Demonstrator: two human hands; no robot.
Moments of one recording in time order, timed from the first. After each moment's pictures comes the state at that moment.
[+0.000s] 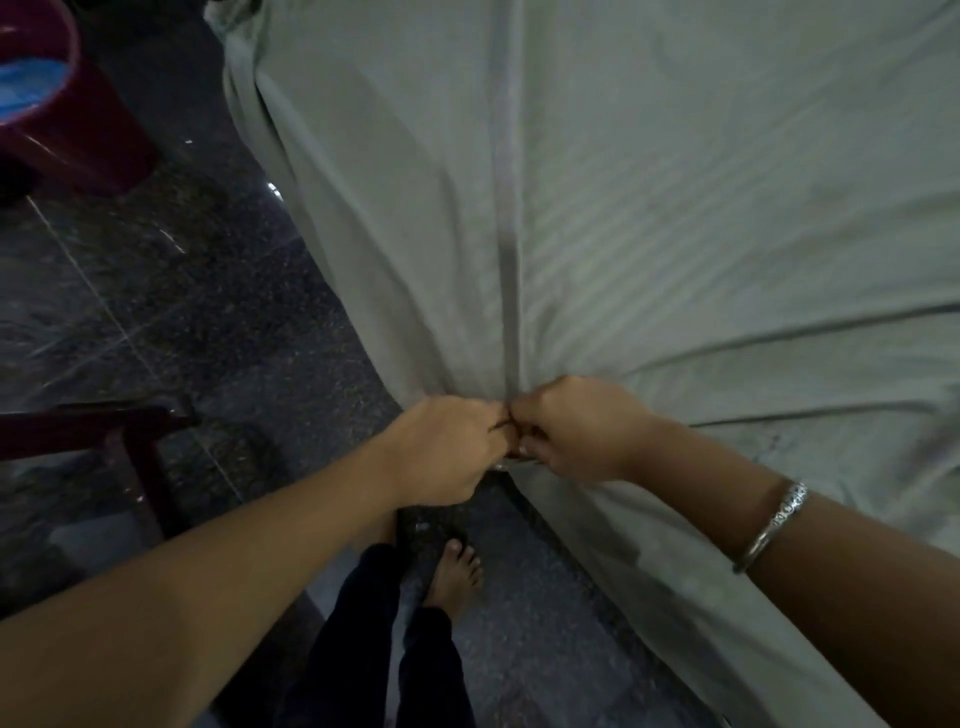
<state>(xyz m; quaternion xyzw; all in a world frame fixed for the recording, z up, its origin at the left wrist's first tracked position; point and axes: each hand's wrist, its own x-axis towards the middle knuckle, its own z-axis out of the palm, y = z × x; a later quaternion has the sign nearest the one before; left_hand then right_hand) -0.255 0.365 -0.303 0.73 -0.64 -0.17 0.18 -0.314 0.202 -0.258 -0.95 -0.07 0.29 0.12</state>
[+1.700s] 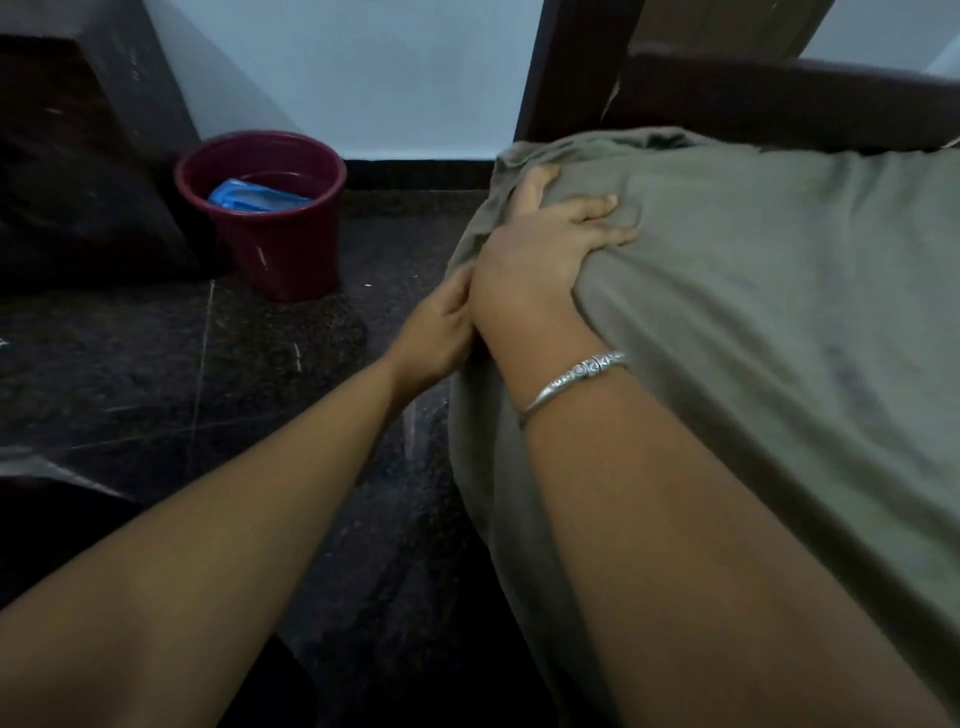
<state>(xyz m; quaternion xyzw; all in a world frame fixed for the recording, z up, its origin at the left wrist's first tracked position) 0.005 0.430 -0.417 0.77 -0.17 -0.03 0.61 0.032 0.356 -0.346 -0.97 0.12 0.00 -0.21</state>
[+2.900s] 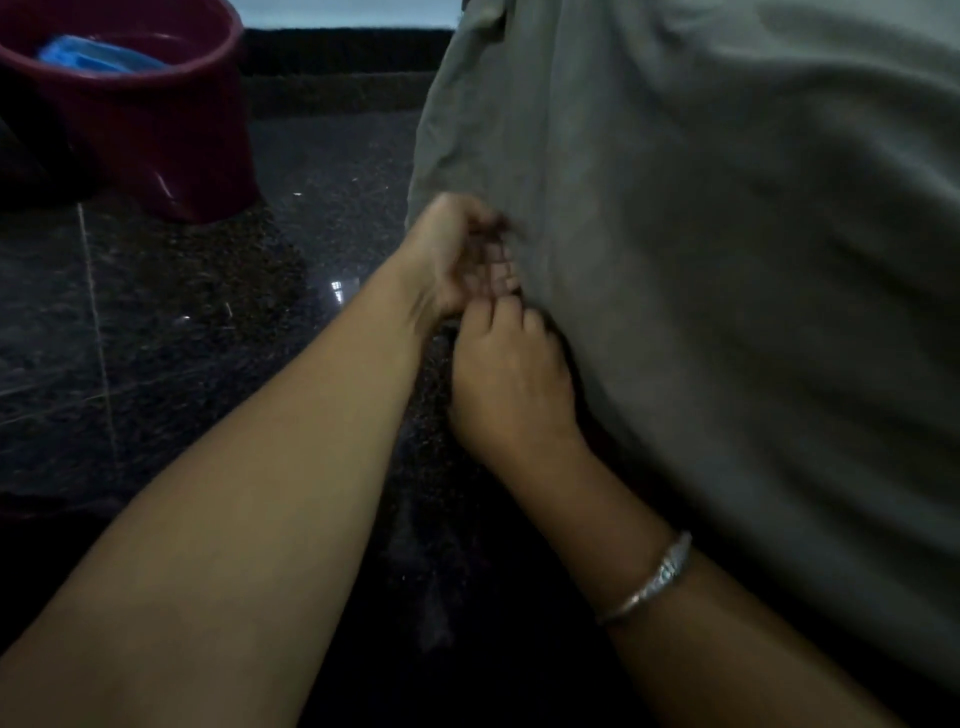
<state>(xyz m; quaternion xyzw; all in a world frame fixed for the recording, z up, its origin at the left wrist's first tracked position) 0.042 0.422 -0.501 0.49 0.08 -0.35 0.80 -0.083 0.387 -0.507 -0.98 0.06 -0.17 -0.05</state>
